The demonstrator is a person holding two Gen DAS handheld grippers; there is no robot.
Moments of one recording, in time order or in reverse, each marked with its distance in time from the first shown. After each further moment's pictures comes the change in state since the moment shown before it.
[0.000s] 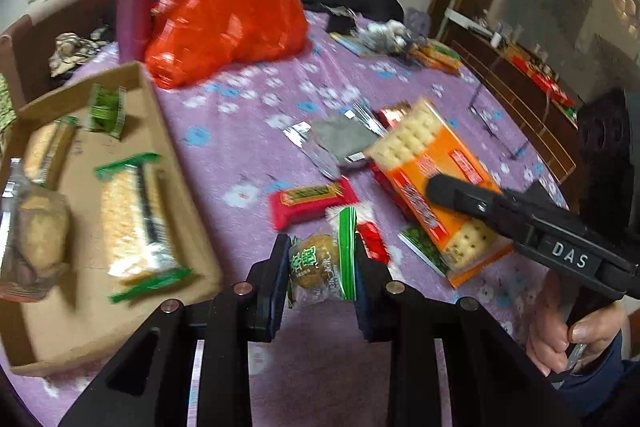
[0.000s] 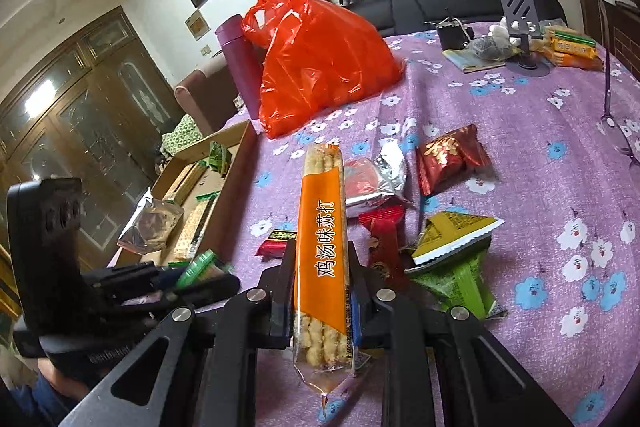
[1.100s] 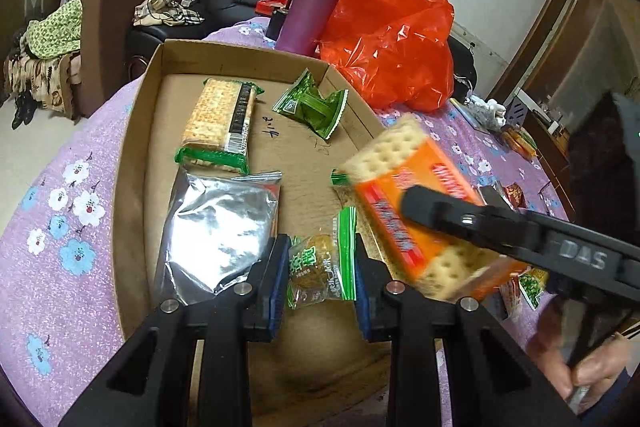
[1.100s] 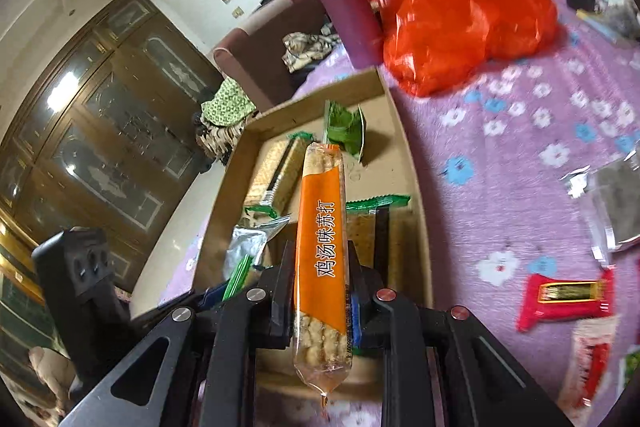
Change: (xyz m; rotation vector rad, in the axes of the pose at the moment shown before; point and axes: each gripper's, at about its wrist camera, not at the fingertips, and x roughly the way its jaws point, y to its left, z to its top) left arm -0.036 0.172 -0.019 -0.288 -0.105 0.070; right arm 0.161 0.144 0.024 0.075 0.198 0.158
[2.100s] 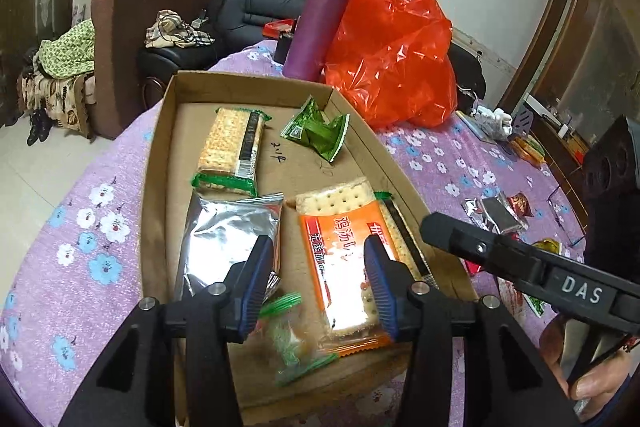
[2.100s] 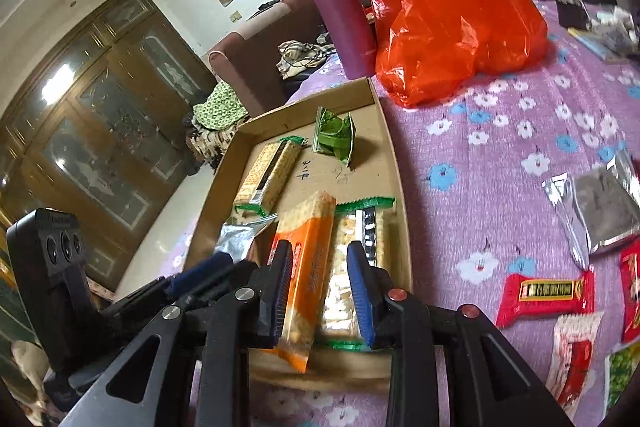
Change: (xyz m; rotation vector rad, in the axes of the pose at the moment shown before) left arm -0.022 -0.011 0.004 0.026 -0.060 0.066; right arm -0.032 0.003 -0.011 -0.050 -0.053 -0.037
